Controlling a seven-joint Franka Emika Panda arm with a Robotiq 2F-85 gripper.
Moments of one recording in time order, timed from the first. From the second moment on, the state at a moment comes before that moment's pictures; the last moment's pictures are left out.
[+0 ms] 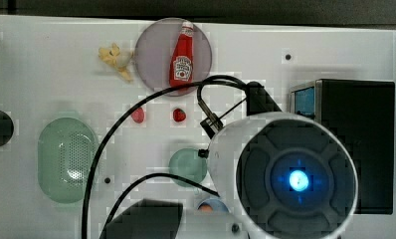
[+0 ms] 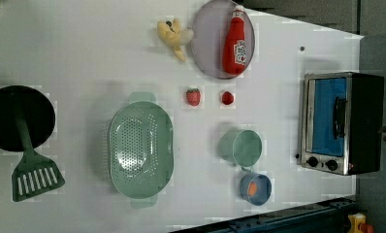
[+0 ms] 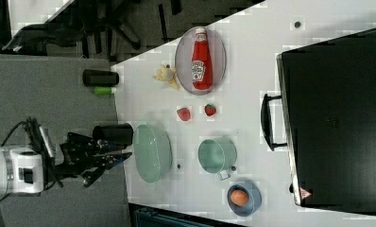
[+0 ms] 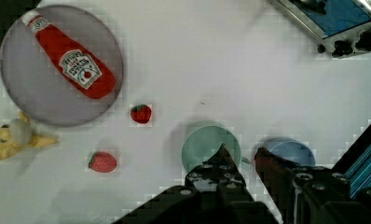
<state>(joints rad) -0.02 -0.28 -0.04 -1.93 -0.02 0.07 0.06</state>
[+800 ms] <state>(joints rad) -0.02 -0.26 -0.13 -2.14 -0.11 0.29 -0.24</state>
